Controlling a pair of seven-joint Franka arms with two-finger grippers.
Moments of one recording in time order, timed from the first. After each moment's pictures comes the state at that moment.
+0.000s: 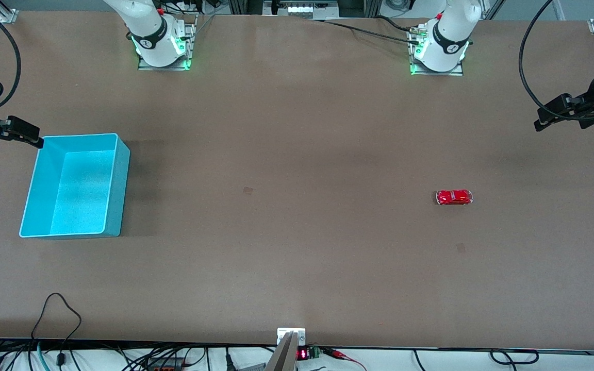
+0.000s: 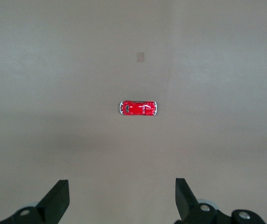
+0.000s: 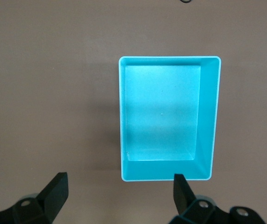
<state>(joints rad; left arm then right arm) 0.05 -0.02 -0.02 -1.62 -0.02 1.57 -0.06 -0.01 0.11 -0.07 -1.56 -0.03 1.62 -0.12</state>
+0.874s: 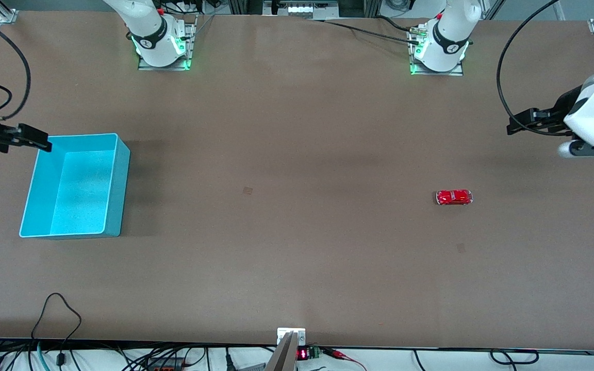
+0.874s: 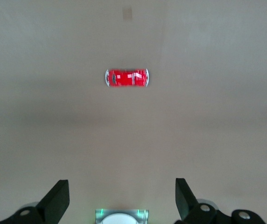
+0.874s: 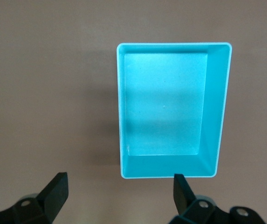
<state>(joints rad) 0.04 0.07 -0.04 -1.65 -0.05 1.47 -0.04 -0.01 0.16 -0.08 -1.58 -0.03 1.62 -0.12</state>
